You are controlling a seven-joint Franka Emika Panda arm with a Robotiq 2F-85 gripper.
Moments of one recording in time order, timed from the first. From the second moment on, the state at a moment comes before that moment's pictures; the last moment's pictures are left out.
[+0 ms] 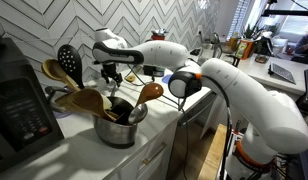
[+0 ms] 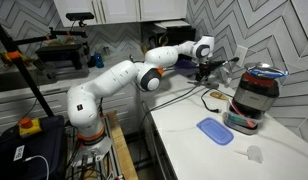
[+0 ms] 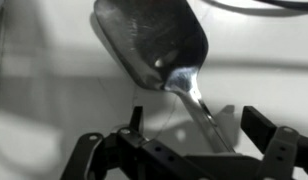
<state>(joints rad) 0.09 1.14 0.04 -0.45 -0.14 1.64 -1.66</state>
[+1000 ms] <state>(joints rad) 0.09 1.14 0.04 -0.45 -0.14 1.61 -1.92</state>
